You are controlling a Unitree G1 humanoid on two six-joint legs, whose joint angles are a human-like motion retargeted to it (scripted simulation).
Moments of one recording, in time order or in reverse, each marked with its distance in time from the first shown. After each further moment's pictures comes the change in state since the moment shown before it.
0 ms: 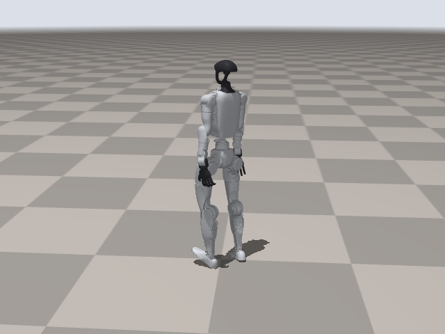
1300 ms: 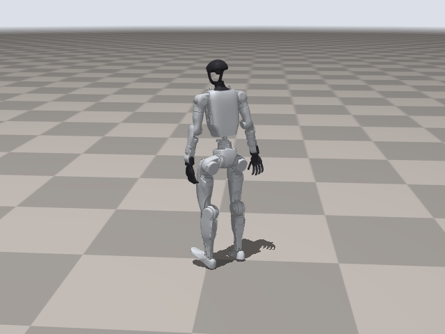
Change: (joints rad) left arm -0.269 0.069 -0.184 -0.094 -0.056 0.005 -0.007; right arm 0.072 -0.150 -0.213 -0.145 0.071 -0.014 -0.038; waist -0.094 -0.040 0.109; left_leg -0.092 0.044 0.130 -0.018 0.041 -0.009; right_leg -0.182 0.008 0.109 0.002 0.087 0.015
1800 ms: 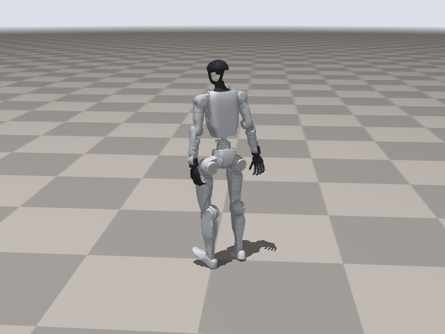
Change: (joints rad) left arm 0.089 -0.022 0.063 0.106 0.018 -0.003 0.011; right arm 0.052 0.010 -0.072 0.028 -0.005 0.009 -0.004; waist -0.017 -0.006 -0.044; left_leg 0.036 -0.011 -0.004 -0.001 -0.031 0.004; right_leg 0.029 -0.004 0.006 0.010 -0.020 0.006
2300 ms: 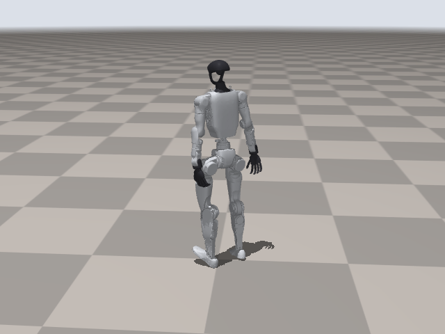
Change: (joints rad) left arm 0.071 -0.014 0.064 0.018 -0.007 0.003 0.013; right arm -0.010 0.002 0.018 -0.001 -0.025 -0.010 0.010; waist 0.026 -0.018 -0.015; left_leg 0.022 -0.020 -0.027 0.014 -0.021 0.010; right_leg 0.037 -0.021 -0.032 0.004 -0.004 0.011
